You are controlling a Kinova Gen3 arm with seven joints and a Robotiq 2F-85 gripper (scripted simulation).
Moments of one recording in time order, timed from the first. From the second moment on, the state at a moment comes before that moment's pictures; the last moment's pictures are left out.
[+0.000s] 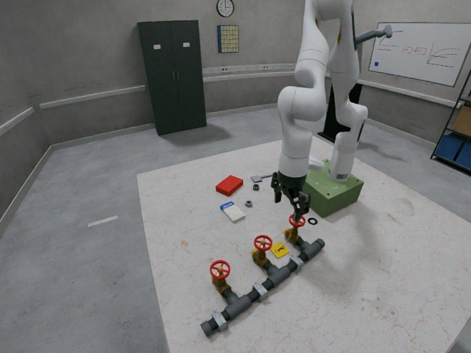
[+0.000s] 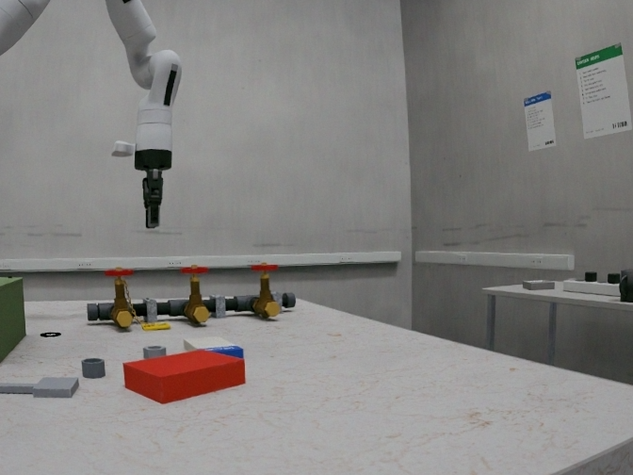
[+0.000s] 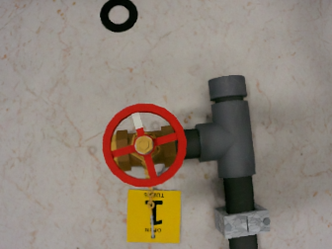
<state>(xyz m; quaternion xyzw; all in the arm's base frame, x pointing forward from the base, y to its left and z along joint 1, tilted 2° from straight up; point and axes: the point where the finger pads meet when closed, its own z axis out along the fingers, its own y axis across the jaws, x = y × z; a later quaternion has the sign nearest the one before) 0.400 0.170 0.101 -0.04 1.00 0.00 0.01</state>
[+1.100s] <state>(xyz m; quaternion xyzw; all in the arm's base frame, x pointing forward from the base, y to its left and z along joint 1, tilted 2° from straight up) 0.398 0.169 0.100 -0.01 1.00 0.01 0.01</state>
